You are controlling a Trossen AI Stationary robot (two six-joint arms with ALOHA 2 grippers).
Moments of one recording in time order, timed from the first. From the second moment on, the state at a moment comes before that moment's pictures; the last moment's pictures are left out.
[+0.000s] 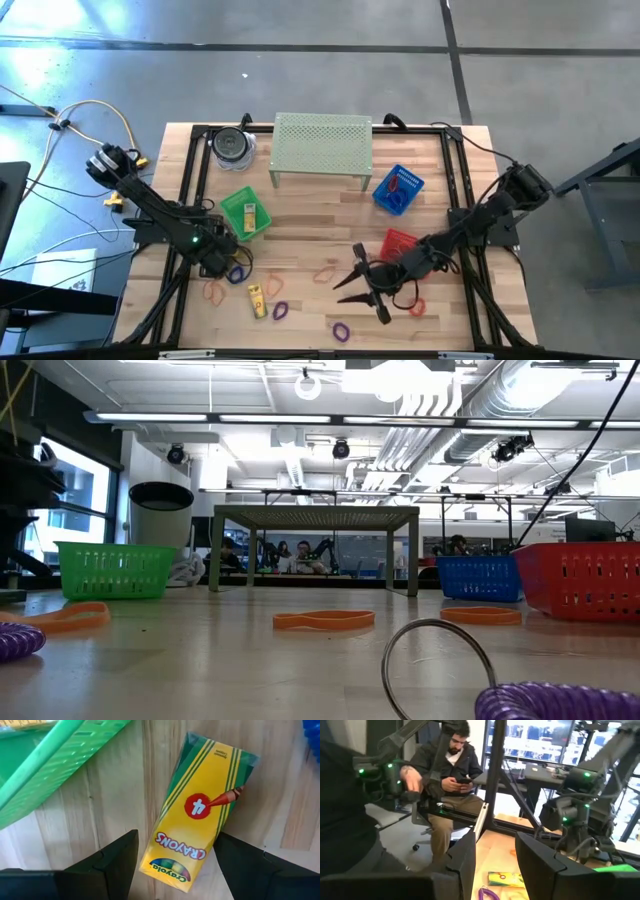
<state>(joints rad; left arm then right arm) -0.71 1.24 0.54 -0.90 -0.19 -0.73 0.58 1.56 0.88 0.68 0.21 -0.08</state>
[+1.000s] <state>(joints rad) -0.66 1.25 0.54 -0.77 -0.10 -1.02 0.69 1.56 0.88 0.58 0.20 0.08</state>
